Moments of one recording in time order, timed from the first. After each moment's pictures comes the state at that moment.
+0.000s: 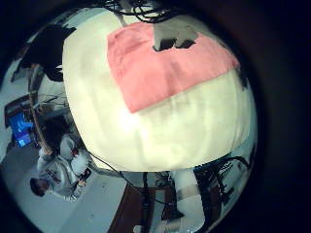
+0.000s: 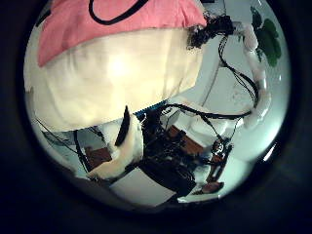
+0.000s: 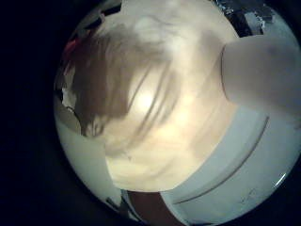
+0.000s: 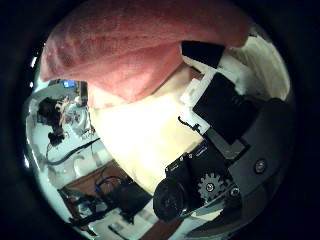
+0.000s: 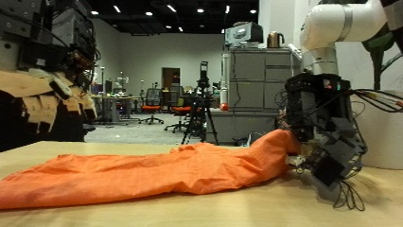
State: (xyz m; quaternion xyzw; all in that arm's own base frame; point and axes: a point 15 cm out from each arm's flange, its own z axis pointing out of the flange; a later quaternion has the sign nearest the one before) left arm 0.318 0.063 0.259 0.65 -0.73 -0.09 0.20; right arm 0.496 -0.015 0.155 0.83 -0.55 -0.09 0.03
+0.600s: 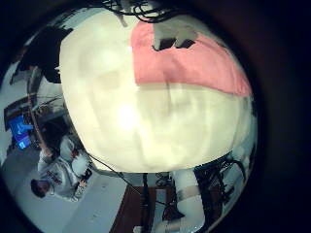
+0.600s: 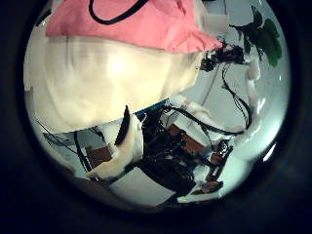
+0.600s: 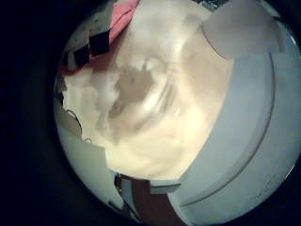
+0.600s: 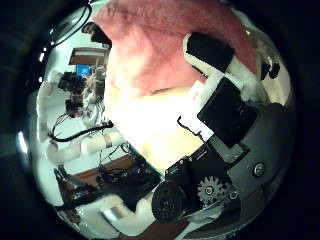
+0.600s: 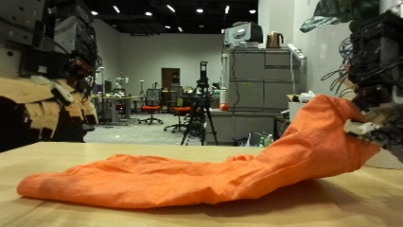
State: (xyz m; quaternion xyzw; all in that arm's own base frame) left arm 0.322 0.071 0.247 0.65 -0.72 -0.09 0.21; right arm 0.366 -0.084 0.246 0.81 -0.58 -0.09 -0.02
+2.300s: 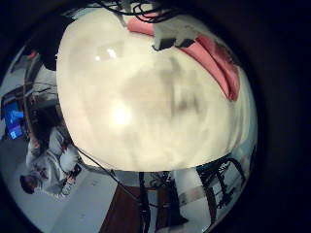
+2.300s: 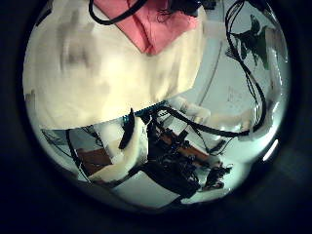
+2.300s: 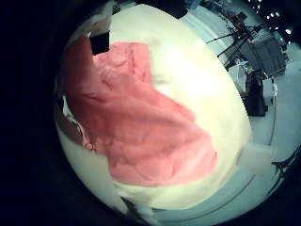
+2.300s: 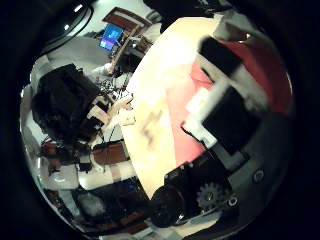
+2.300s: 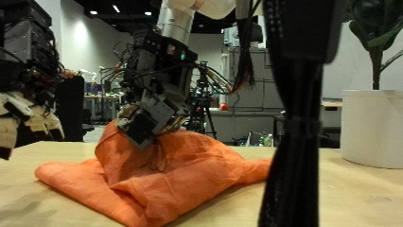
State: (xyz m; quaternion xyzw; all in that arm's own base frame) left arm 0.266 0.093 0.225 0.68 -0.69 -0.06 0.23; right arm 0.506 0.375 0.223 0.93 -0.34 -0.07 -0.11
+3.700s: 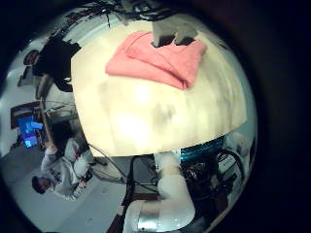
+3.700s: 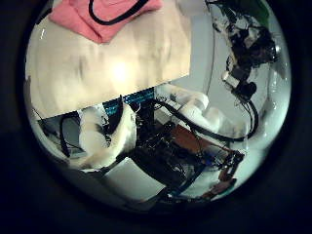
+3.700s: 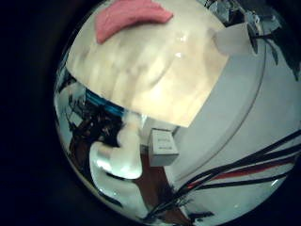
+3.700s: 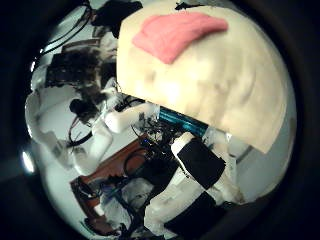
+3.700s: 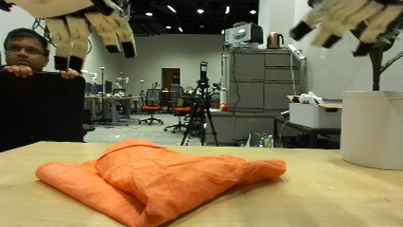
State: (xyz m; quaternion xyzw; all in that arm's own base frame) left arm 0.219 -0.033 0.342 0.63 -0.76 -0.06 0.15; right arm 0.204 0.051 0.347 0.81 -0.55 -0.17 0.11
